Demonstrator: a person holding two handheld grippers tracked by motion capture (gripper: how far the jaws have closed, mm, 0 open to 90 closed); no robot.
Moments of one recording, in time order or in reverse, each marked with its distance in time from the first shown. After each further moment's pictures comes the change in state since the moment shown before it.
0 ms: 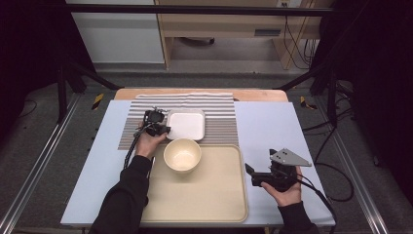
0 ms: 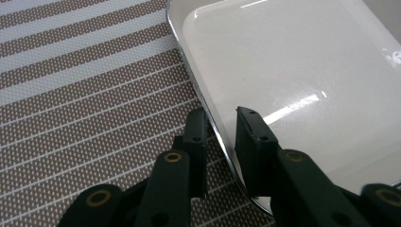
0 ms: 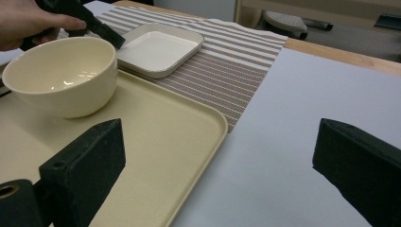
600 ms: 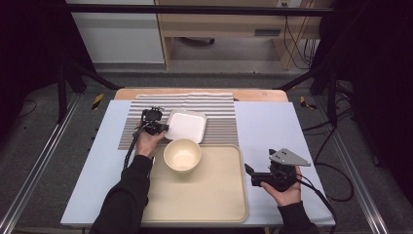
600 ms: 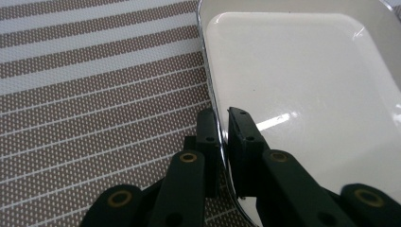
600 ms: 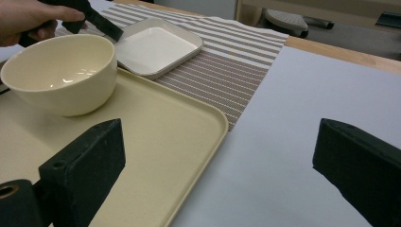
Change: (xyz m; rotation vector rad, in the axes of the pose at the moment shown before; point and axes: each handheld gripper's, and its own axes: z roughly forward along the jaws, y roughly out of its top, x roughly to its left) left arm 0.002 0.003 -0.007 -0.032 -0.011 -0.088; right arm 0.000 0.000 0.002 0.006 0.000 -0.004
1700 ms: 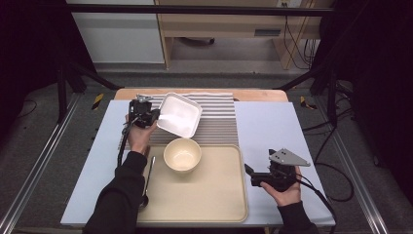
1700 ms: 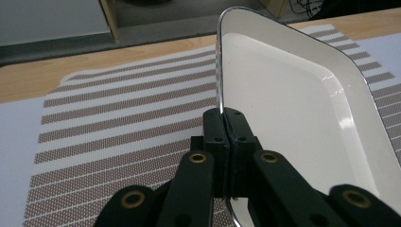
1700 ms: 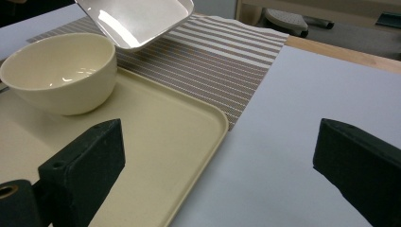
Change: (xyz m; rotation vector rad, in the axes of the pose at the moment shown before) left arm 0.003 0.017 -0.060 -0.261 0.074 0.030; right arm 0.001 0.000 0.001 0.003 -0.001 0.001
